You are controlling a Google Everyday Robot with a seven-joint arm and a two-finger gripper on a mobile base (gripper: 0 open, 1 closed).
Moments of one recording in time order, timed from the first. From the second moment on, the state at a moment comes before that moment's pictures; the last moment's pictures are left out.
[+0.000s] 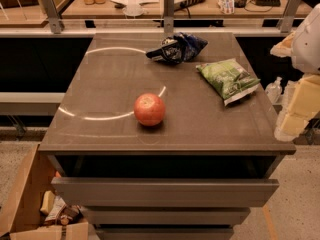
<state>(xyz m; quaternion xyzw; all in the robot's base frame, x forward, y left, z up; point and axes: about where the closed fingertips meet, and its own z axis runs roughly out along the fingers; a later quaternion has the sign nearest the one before) 0.438 -0.217 0.976 -0.60 0.78 -0.03 0.16</state>
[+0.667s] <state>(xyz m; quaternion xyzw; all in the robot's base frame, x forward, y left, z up) 0.455 -0.224 0.979 -0.56 0.80 -0.01 0.23</state>
